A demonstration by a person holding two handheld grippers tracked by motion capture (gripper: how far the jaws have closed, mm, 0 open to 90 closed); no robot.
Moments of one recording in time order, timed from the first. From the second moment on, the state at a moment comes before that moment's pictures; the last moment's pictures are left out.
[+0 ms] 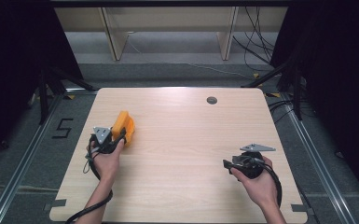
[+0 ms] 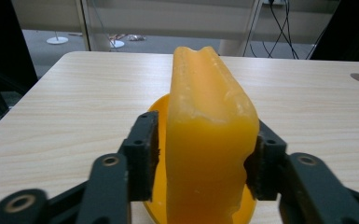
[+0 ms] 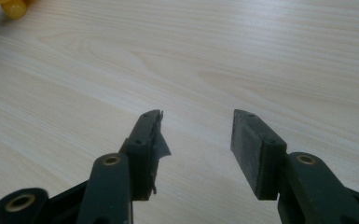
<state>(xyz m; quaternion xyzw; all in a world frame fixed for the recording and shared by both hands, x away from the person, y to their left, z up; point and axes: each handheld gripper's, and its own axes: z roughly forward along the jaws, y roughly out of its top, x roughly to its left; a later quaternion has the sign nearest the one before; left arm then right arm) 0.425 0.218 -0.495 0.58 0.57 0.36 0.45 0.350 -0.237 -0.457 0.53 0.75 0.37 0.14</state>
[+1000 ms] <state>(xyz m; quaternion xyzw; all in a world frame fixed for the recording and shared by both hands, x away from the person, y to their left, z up) 0.434 0.250 -0.419 0.74 0.57 0.19 0.31 0.350 -0.241 -0.456 0.53 0.76 0.36 0.13</state>
